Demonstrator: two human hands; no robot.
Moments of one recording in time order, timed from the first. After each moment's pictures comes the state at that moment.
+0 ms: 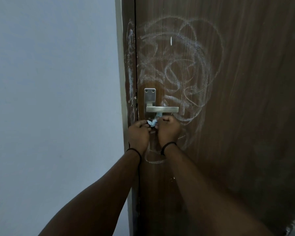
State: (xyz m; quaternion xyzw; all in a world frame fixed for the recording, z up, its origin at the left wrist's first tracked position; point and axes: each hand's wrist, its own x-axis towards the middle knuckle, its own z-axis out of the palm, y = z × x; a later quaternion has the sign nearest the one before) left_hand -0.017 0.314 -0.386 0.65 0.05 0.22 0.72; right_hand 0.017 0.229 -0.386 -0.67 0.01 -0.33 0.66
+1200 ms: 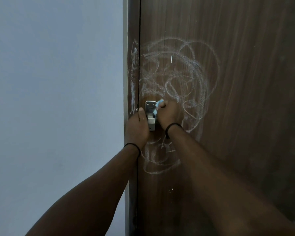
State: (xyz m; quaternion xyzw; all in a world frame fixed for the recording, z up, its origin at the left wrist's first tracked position) left_hand -0.015 0.322 -0.333 0.72 -0.03 0.38 0.58; right_hand 0.013 0.222 -0.282 -0.84 -0.01 -0.33 0.43
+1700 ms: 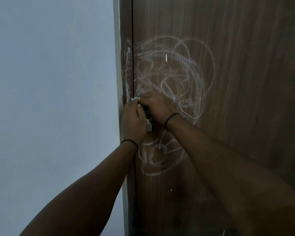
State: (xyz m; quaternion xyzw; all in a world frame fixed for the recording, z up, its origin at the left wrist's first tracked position) left_hand -0.006 0.324 -0.316 0.74 -0.09 0.50 0.45; right_hand 0.022 0.216 -0.259 -0.81 -0.38 -0.45 0.07
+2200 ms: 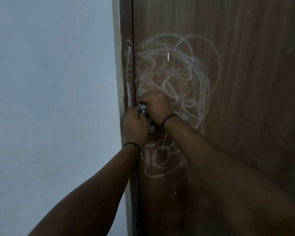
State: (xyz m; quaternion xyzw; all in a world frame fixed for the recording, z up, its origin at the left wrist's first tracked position) left_hand -0.001 0.323 -0.325 0.76 -0.03 0.47 0.44; right_hand 0.019 0.230 -0.253 -0.85 -0.29 -0.42 0.10
